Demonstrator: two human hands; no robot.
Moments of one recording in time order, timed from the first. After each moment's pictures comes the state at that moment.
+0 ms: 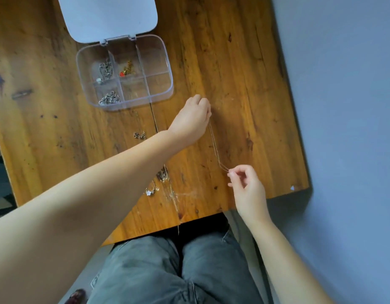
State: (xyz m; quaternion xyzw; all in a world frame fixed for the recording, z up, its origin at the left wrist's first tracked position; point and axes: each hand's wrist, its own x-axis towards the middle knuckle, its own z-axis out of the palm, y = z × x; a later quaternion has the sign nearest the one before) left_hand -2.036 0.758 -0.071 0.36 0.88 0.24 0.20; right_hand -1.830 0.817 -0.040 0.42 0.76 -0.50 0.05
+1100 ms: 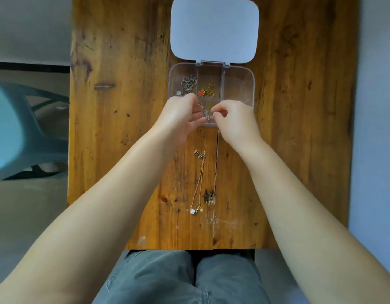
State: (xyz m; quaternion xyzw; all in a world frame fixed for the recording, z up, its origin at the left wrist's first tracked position) left_hand -2.130 0.638 -0.012 -0.30 0.61 0.66 0.32; right_hand -2.089 0.754 -0.022 0.18 0.92 -0.34 0.12
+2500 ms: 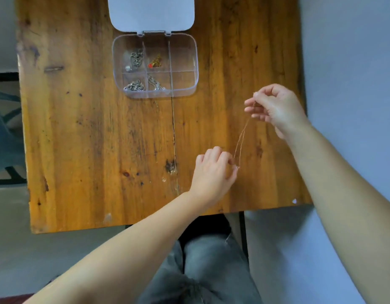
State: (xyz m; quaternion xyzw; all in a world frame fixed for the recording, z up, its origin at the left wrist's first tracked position) left_hand -1.908 0.731 -0.062 0.24 0.91 0.30 0.16; right_hand -1.979 0.906 -0.004 0.34 0.76 -0.56 0.07
